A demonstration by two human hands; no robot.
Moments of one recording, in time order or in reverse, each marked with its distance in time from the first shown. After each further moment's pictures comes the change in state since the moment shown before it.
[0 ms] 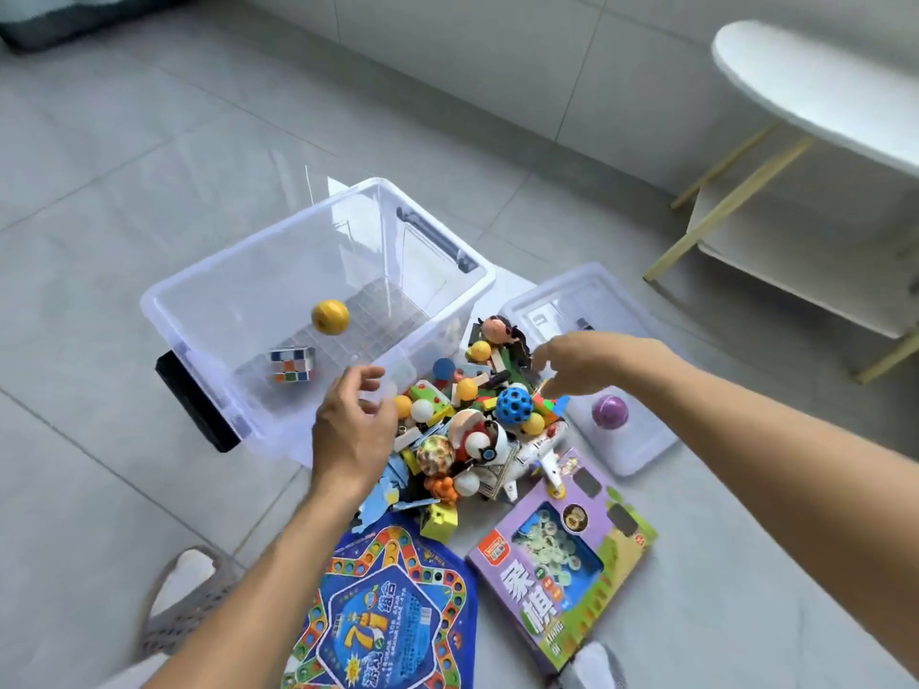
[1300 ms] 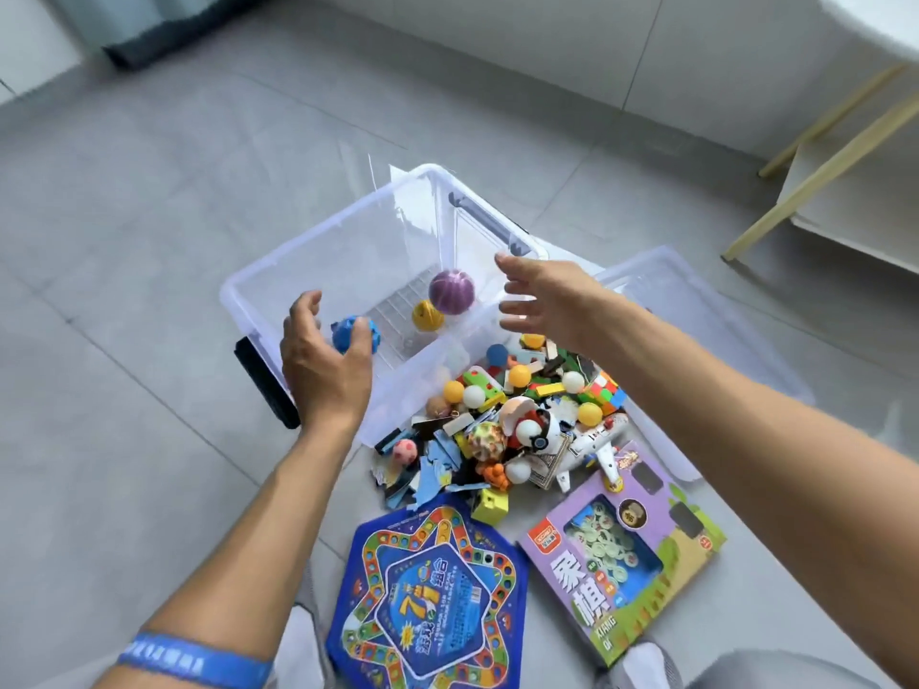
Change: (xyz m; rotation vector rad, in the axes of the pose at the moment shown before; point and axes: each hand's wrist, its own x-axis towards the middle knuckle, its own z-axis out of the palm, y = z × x) left_hand 0.050 -0.005 -0.044 0.076 0.437 0.071; right_hand 0.025 -0.072 -0.037 1.728 0.050 -0.020
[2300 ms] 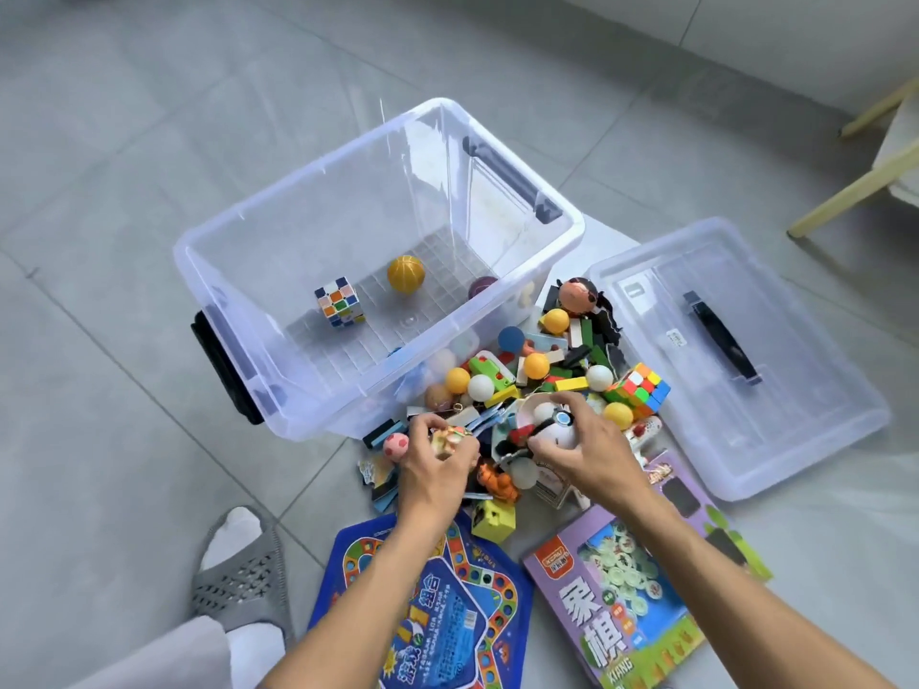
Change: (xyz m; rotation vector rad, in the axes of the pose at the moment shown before) left_hand -0.114 -0.082 0.102 -0.048 -0.537 -0.450; right_hand 0.034 0.212 -0.069 -0.889 0.128 -0.247
